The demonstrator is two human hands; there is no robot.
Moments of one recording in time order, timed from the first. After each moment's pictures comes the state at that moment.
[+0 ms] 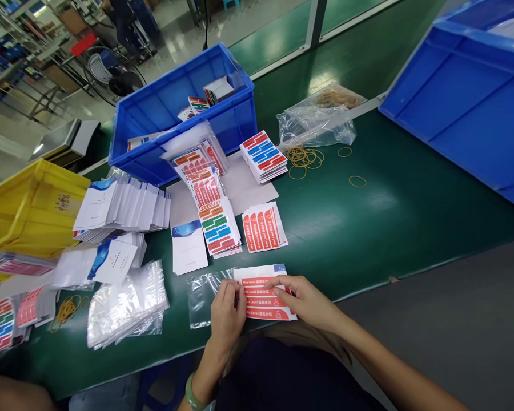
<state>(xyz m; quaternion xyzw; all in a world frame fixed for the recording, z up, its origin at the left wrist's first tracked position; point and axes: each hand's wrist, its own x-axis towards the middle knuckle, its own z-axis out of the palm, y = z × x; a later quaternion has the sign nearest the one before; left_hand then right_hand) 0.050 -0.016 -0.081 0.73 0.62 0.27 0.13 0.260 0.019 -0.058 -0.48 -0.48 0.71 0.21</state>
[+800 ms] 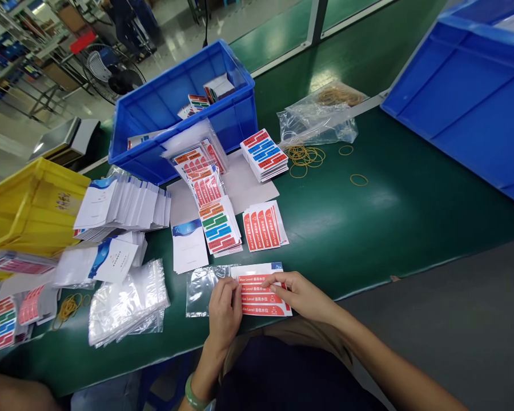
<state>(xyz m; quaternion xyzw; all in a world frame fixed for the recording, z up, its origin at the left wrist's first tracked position) 0.043 -0.015 -0.078 0.74 0.60 0.29 0.09 0.252 0.025 -0.064 -0.45 -0.49 0.72 0.20</state>
